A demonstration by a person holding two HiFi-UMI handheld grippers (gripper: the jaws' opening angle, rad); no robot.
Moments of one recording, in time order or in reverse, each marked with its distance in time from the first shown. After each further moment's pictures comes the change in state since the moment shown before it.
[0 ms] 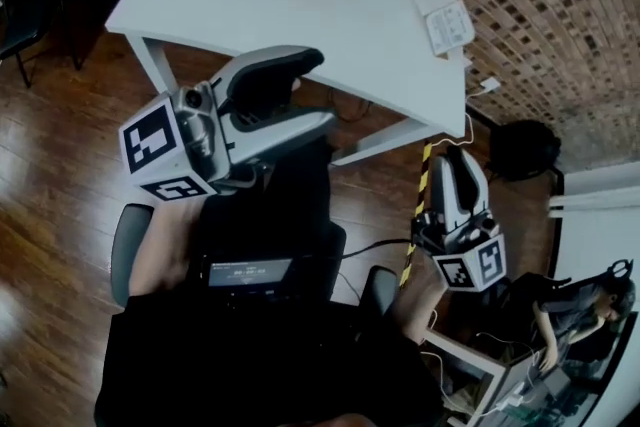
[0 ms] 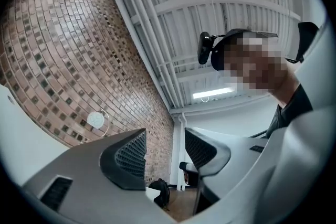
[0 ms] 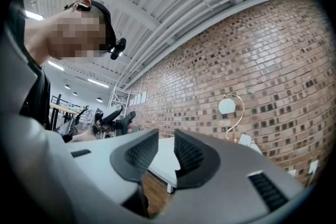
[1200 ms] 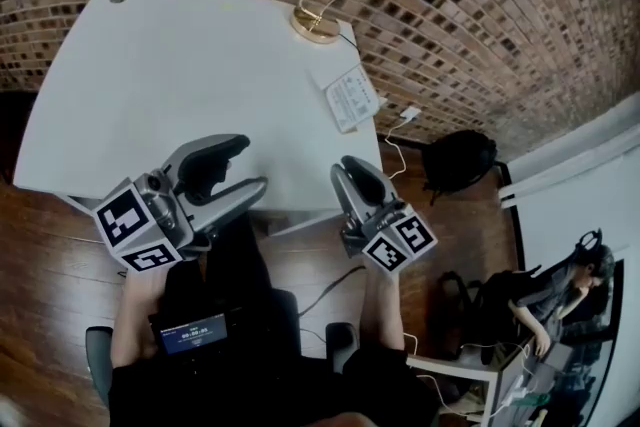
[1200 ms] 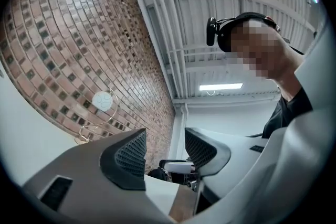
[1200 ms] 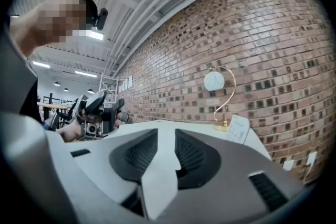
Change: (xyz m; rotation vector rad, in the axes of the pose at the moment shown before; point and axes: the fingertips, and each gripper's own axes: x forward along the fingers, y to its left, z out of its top) left arm 0.069 0.119 -0.056 -0.073 0.124 -0.007; right arm 0.109 -0.130 -0.061 0.043 0.185 -0.053
